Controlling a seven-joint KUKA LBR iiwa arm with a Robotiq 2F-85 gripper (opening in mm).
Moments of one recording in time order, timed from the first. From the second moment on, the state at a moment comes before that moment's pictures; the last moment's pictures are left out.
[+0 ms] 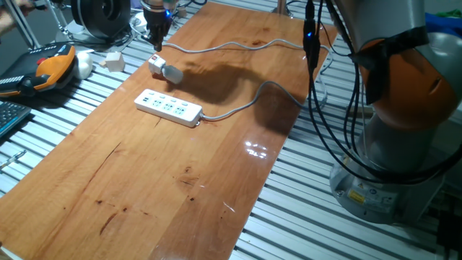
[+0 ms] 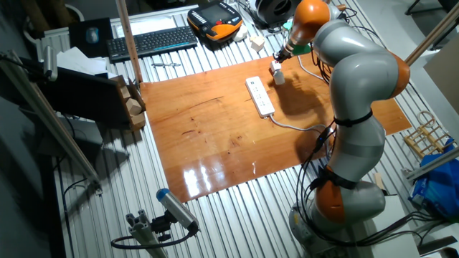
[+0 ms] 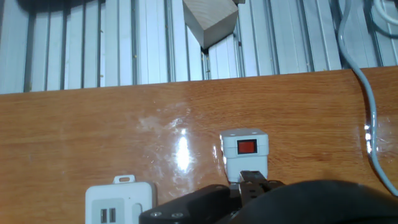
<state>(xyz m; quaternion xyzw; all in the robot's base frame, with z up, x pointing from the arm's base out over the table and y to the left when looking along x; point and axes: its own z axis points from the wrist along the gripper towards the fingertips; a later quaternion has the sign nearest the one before) 0.723 -0.124 0.146 0.02 0.99 -0.01 0.13</state>
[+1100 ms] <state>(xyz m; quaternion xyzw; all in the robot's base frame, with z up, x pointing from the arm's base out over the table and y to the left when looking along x) 0.727 -0.128 0.139 -0.01 0.99 -0.01 0.13</state>
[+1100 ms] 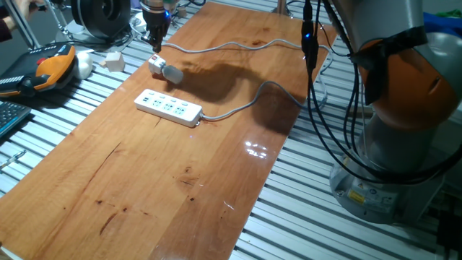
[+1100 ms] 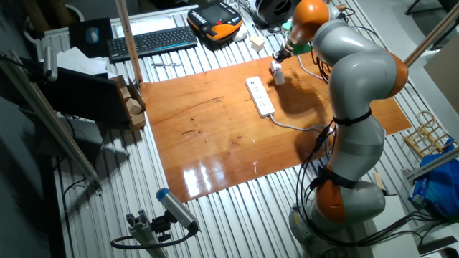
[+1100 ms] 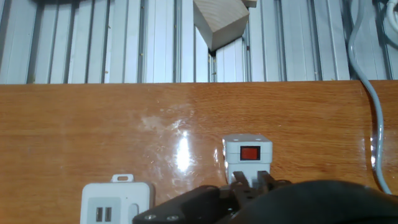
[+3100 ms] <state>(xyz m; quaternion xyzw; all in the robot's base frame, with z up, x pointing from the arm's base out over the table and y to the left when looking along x) 0.738 -0.138 0.104 -0.02 0.99 0.01 0.14</state>
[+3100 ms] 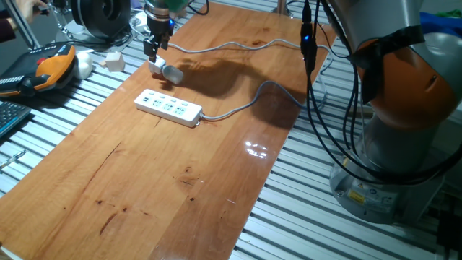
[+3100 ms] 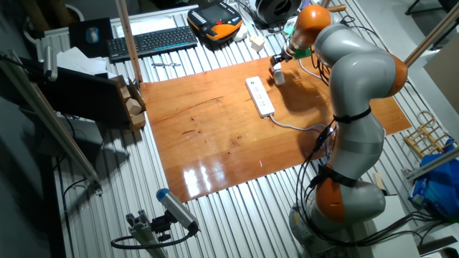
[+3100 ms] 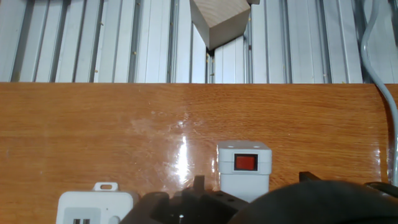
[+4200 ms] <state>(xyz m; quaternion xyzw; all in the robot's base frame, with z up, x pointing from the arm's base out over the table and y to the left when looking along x) 0.750 -0.138 0.093 -0.03 0.99 0.00 0.14</state>
